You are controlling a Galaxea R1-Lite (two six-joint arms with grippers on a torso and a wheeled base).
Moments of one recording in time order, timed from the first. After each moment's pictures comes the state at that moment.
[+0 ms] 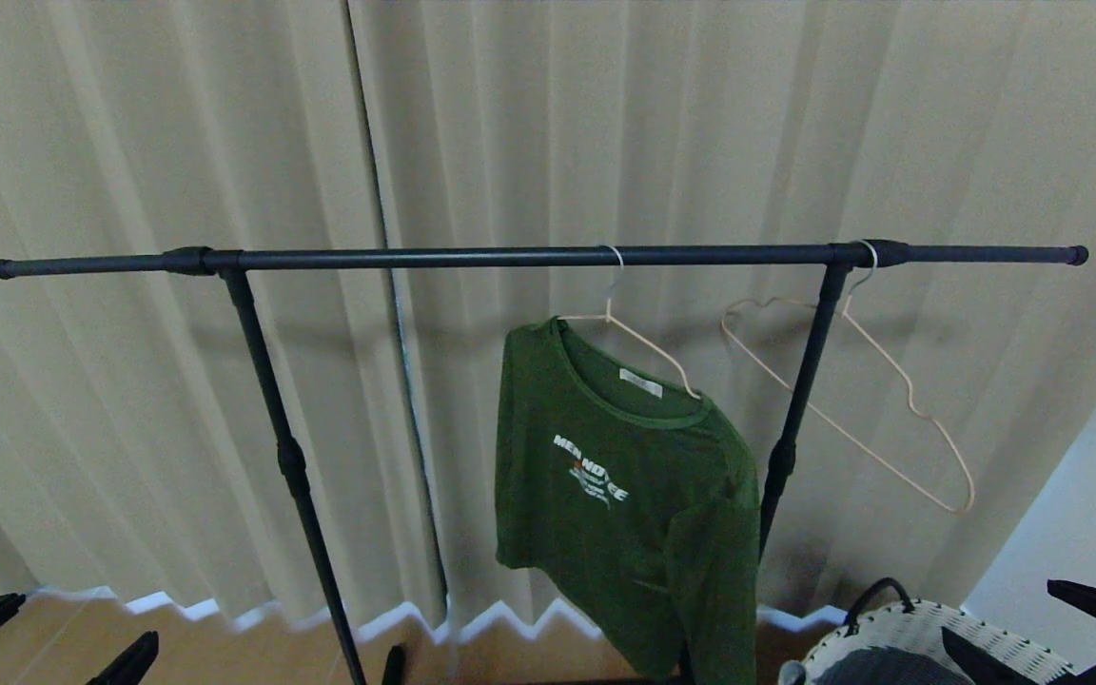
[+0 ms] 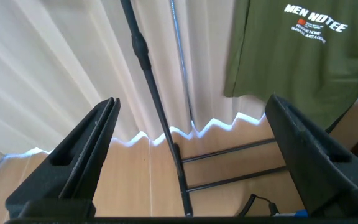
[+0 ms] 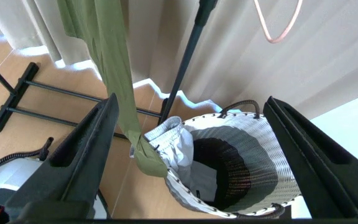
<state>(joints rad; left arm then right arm) -0.09 0.71 -0.10 -0.34 0.00 0.17 0.27 1.01 -0.10 -0.40 -0.15 -0.10</state>
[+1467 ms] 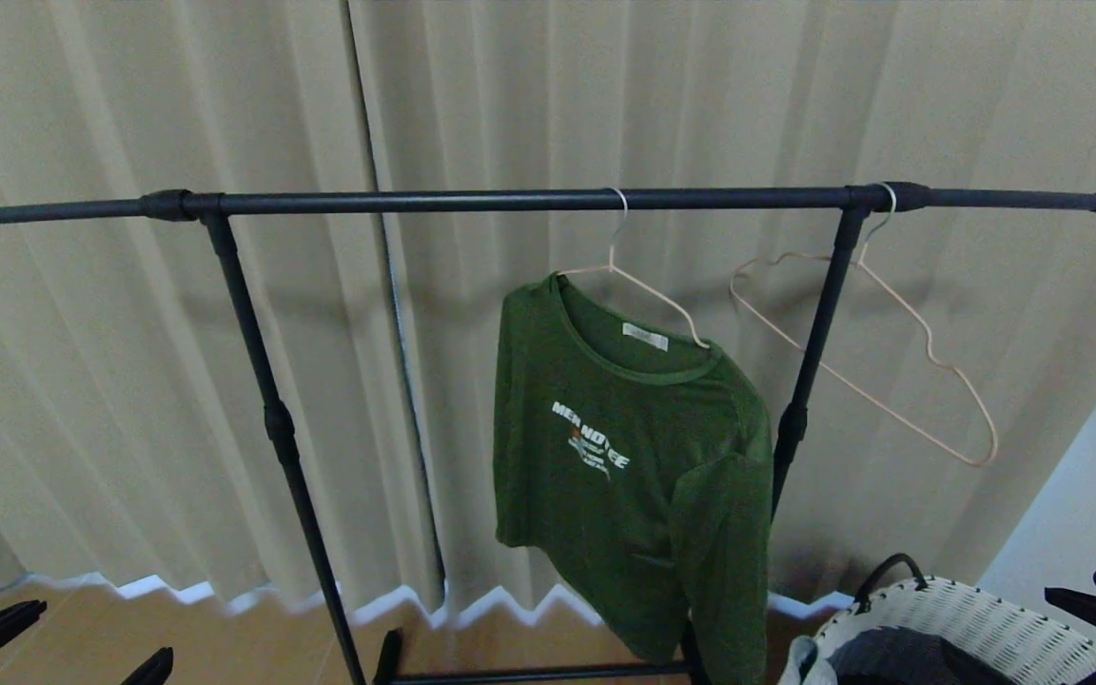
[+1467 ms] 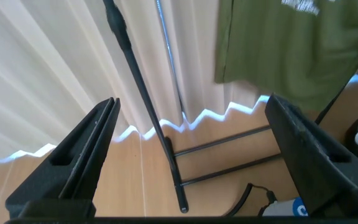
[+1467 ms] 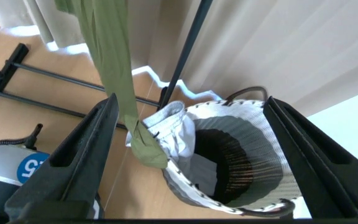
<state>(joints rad) -0.11 0.71 -0.08 -0.34 -0.03 0.18 0.27 1.02 -0.09 -0.40 -0.15 -0.12</state>
